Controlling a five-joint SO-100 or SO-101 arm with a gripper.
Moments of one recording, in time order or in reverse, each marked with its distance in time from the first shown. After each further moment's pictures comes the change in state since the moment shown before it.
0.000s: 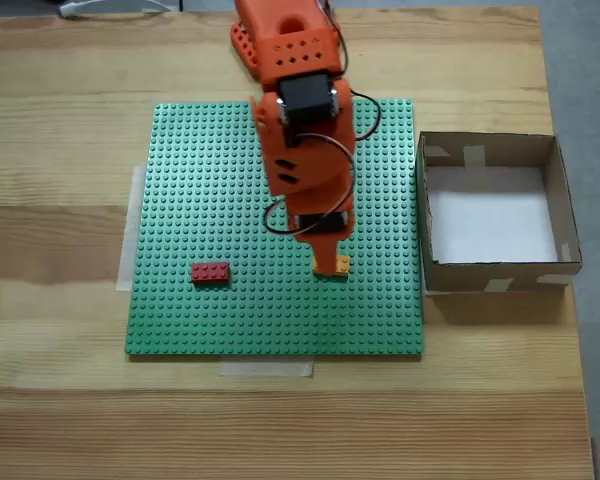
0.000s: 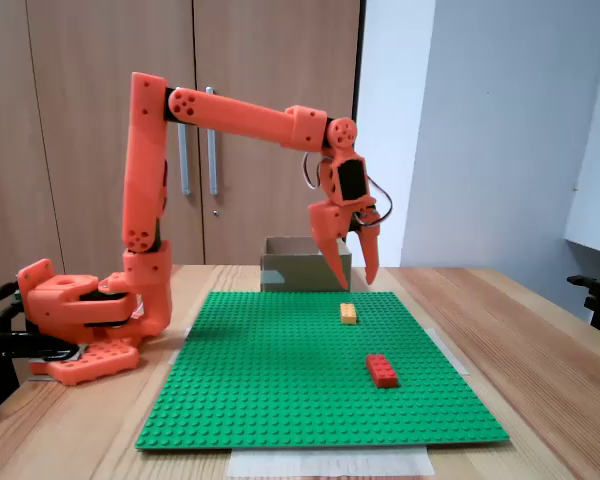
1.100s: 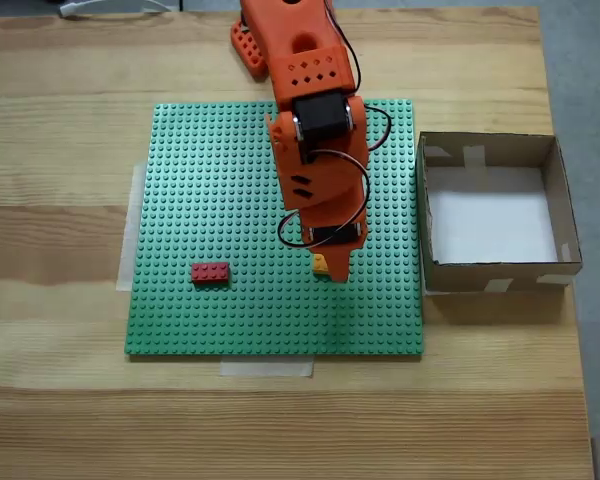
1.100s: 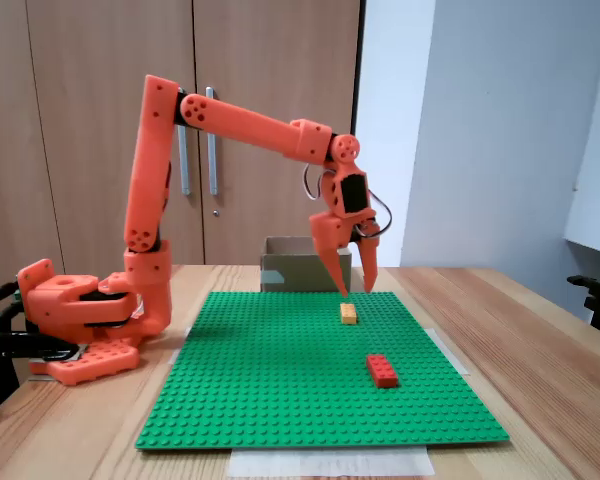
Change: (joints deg) arm -1.6 -4.0 0.4 -3.3 0.4
